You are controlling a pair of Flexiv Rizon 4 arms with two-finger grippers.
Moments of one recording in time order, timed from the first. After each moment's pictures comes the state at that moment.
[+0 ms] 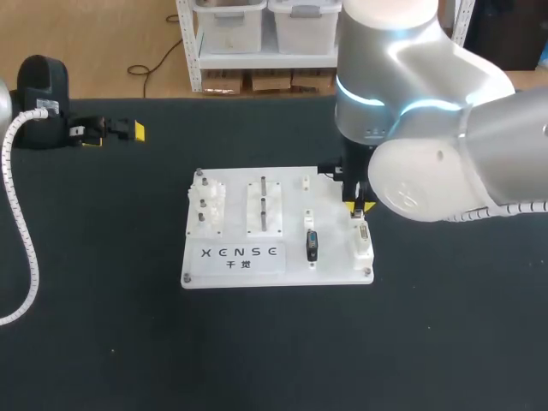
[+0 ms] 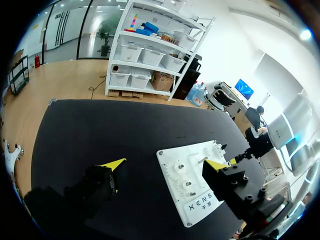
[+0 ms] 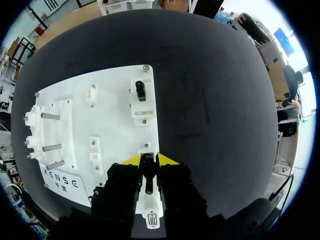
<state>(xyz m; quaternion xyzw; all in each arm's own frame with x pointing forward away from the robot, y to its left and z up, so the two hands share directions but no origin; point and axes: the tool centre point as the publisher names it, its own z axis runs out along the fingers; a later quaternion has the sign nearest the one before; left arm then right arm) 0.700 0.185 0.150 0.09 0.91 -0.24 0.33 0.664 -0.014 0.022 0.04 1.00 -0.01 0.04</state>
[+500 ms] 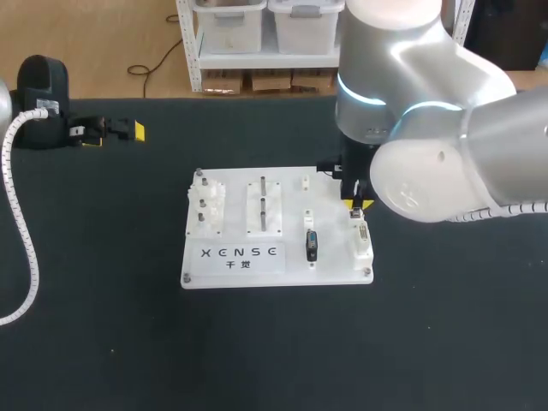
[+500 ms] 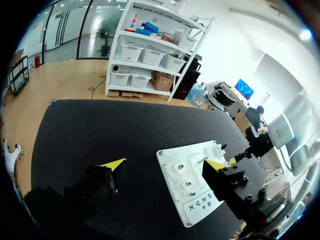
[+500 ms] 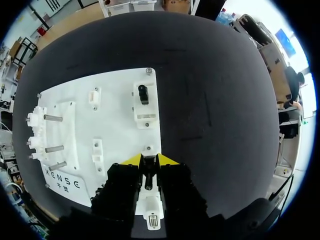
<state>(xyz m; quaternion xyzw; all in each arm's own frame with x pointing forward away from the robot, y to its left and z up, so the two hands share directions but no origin) 0.700 0.185 0.150 0.09 0.91 -0.24 0.33 0.667 -0.011 0.023 0.03 1.00 0.00 0.05</state>
